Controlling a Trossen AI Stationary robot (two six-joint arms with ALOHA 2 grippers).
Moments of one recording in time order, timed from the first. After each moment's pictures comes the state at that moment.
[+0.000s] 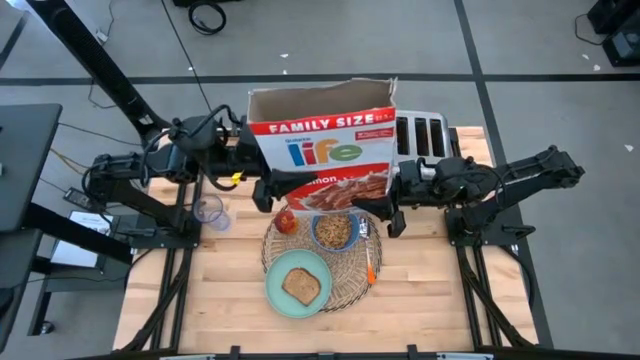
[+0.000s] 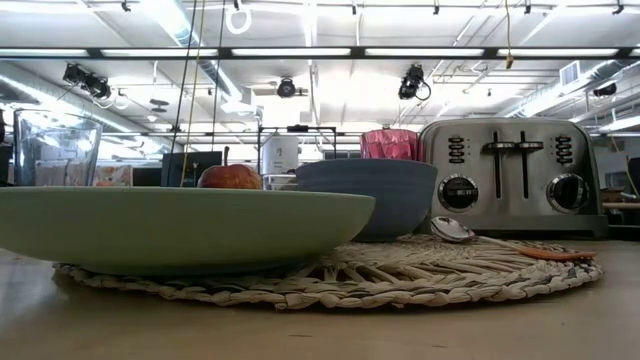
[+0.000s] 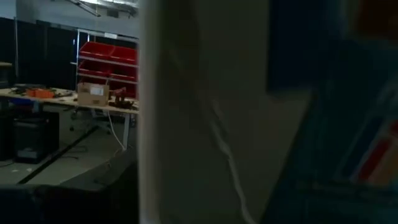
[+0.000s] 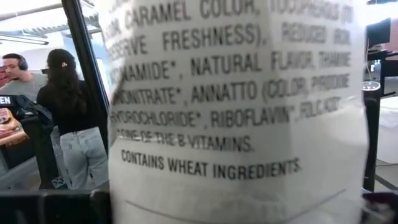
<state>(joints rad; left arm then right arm) -0.06 1.37 1.63 -0.05 -0.01 -0.17 0.24 1.14 1.05 0.23 0.21 0.14</state>
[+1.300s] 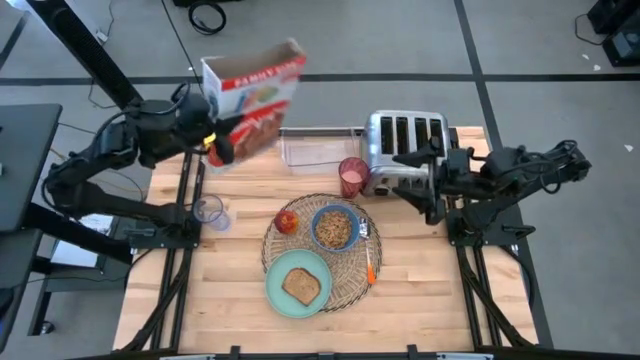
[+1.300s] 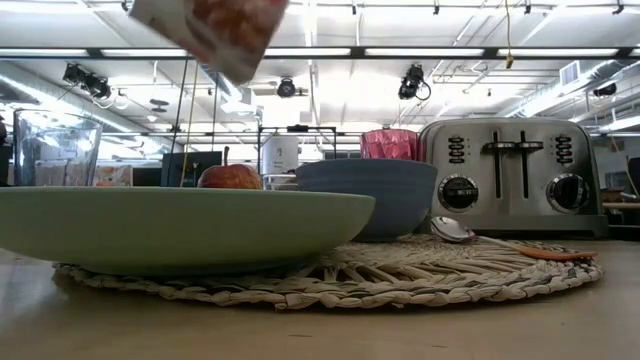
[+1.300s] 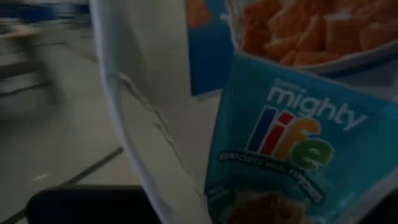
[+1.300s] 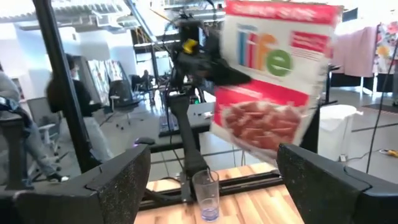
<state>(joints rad) 0.17 1.04 1.55 -0.76 -0.50 -0.18 0.36 0.87 1.05 -0.02 0.48 0.04</state>
